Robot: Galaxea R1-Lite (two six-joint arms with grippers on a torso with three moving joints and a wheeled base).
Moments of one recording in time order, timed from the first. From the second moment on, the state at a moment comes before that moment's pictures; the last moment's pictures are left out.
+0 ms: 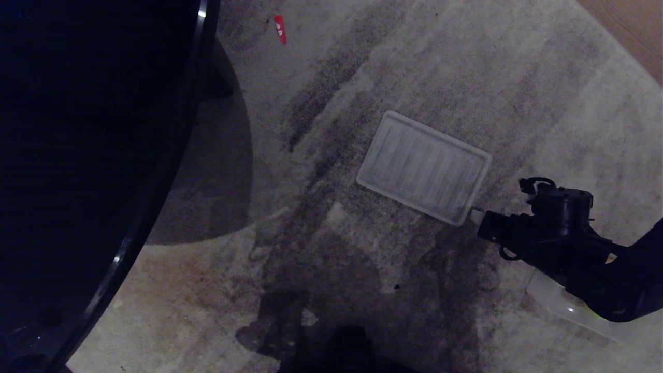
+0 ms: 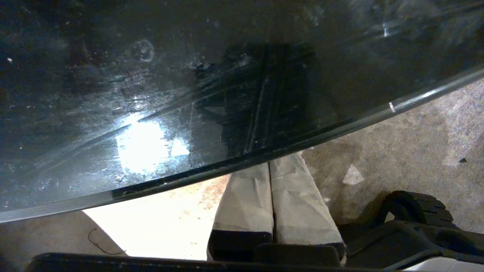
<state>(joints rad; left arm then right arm) 0.00 0.00 0.00 -0.01 0.07 -0.12 0.19 1.95 -0.61 -1.03 -0.21 0.34</state>
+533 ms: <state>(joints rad) 0.00 0.00 0.00 -0.01 0.07 -0.12 0.18 2.12 -0.71 -1.18 -0.23 0.43</state>
